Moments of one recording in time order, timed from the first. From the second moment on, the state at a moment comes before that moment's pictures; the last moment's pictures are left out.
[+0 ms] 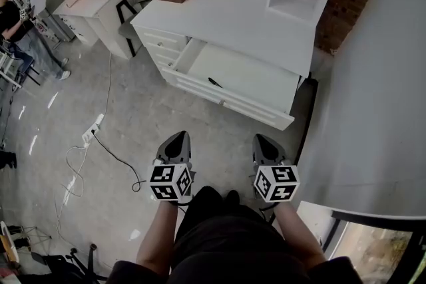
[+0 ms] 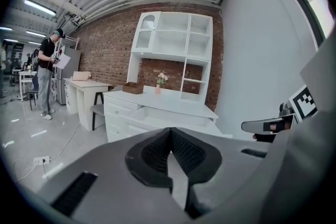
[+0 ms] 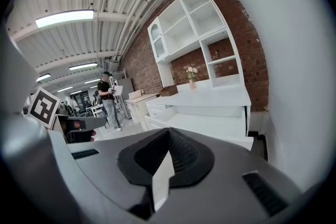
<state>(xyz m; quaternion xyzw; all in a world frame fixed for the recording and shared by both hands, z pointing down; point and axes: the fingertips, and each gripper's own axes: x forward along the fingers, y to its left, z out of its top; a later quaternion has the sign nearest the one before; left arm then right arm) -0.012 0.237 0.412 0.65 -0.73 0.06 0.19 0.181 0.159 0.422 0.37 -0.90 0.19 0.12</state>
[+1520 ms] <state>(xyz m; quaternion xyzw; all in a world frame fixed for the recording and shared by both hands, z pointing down) -0.105 -0.036 0.500 0.83 -0.48 0.14 0.26 0.101 0.001 0.503 0.62 -0.72 0.27 0.16</state>
